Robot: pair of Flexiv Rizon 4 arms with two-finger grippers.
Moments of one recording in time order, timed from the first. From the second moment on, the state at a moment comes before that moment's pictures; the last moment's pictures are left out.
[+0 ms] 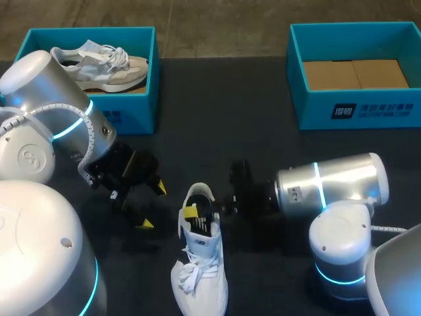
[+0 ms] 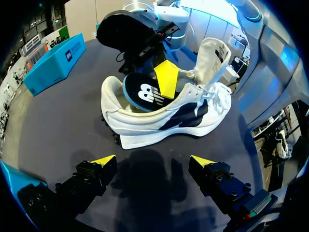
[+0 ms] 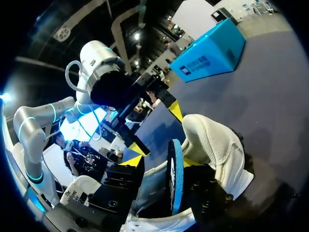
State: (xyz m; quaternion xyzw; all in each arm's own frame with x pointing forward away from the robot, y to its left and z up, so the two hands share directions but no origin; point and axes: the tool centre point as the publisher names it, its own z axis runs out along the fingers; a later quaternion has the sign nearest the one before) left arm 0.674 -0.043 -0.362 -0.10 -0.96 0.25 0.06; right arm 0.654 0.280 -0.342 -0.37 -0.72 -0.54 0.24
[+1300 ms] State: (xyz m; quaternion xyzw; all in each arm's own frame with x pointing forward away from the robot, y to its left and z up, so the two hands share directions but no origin) left arm 0.674 -0.043 -0.362 -0.10 -0.96 0.25 0.06; right arm 0.650 0.284 -0.357 -0.37 -0.72 -0.53 0.25
